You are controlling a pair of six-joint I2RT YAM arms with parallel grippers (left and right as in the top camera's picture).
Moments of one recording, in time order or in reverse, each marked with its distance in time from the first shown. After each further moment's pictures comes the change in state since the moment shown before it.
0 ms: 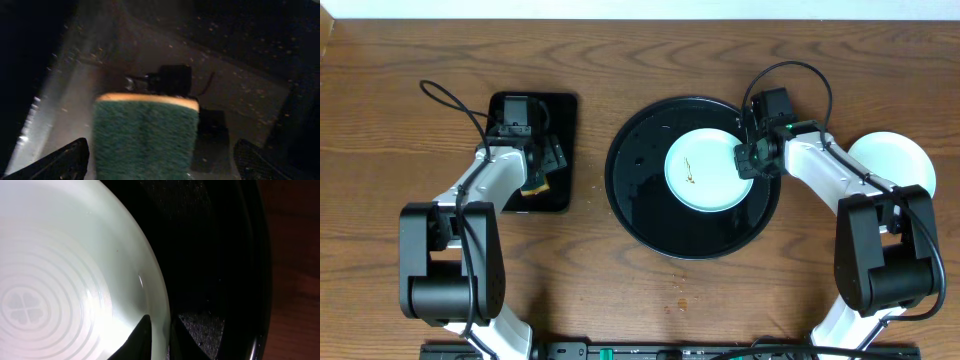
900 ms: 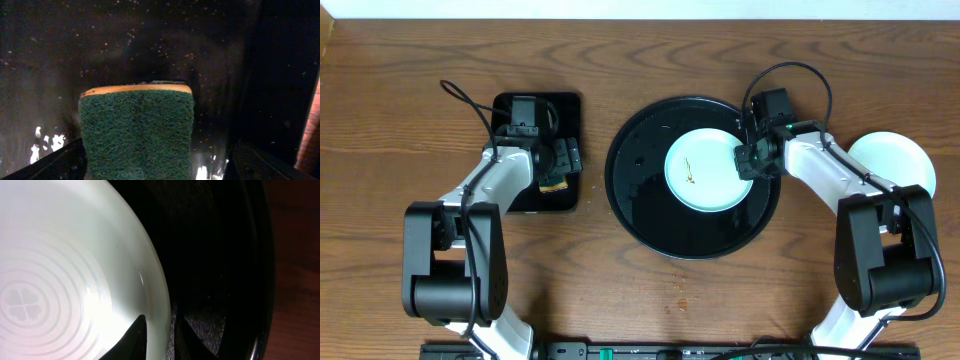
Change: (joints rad) left arm -0.036 0.000 0.000 0.003 0.179 0.103; right arm 0.000 0.000 0.000 -0.013 0.000 0.000
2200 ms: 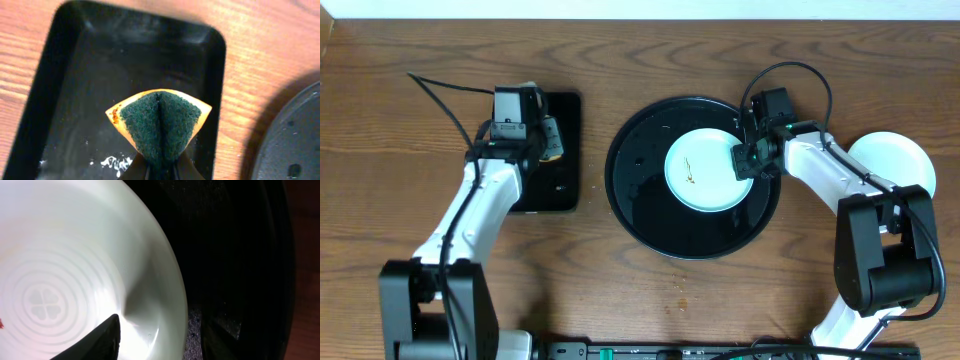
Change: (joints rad) left arm -0.002 -0.221 -0.001 0.053 -0.055 0.020; right arm 0.000 0.000 0.000 0.013 -0.052 0.000
